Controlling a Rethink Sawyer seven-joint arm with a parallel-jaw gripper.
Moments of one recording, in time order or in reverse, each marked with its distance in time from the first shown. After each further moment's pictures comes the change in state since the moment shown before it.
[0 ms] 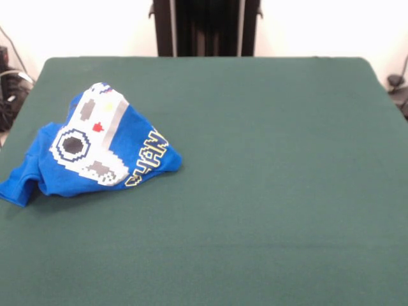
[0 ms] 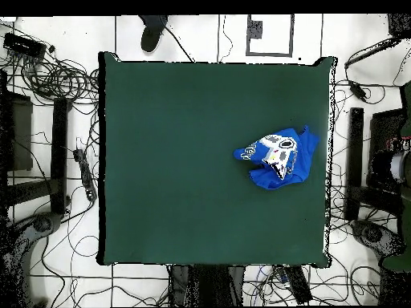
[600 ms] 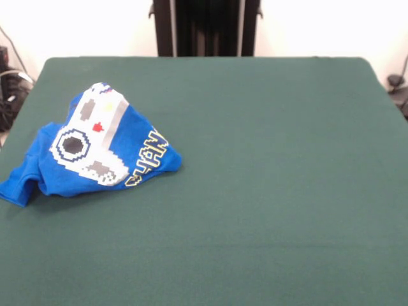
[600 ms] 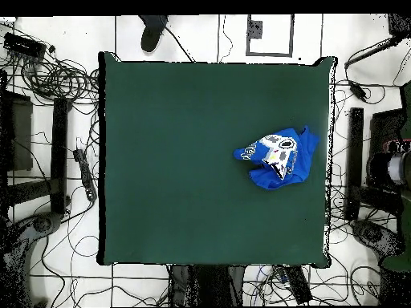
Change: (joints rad) arm 0.009 -0.011 -0.001 -0.002 0.000 0.105 0.000
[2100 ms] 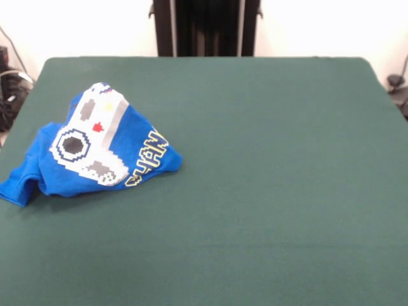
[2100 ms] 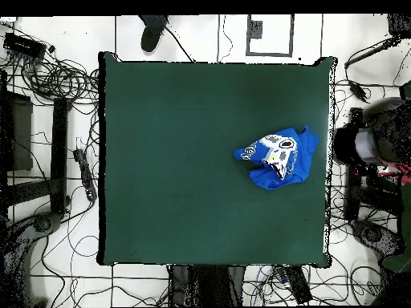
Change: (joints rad) arm 0.115 -0.017 -0.001 -0.119 0.005 0.312 0.000
